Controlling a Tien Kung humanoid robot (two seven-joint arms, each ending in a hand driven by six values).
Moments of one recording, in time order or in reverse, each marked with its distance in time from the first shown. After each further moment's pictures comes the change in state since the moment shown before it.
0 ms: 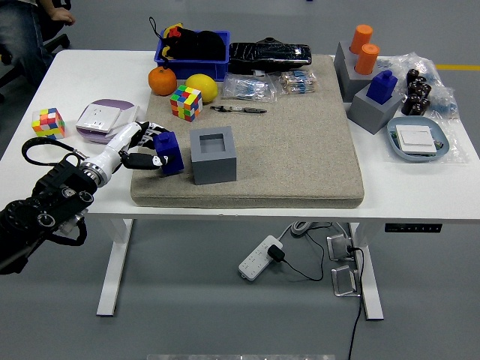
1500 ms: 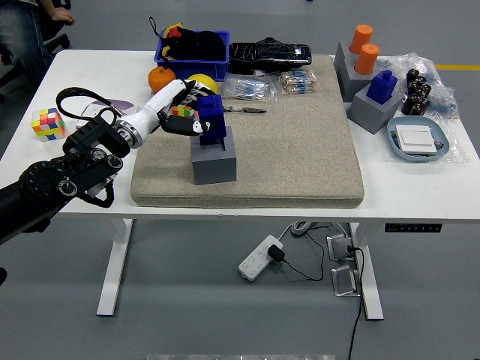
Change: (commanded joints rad) left arm -0.147 -0.055 0.050 -0.080 0.033 -0.013 0.016; right arm 0.001 -0.008 -0.012 0.003 0.009 -0.003 -0.002
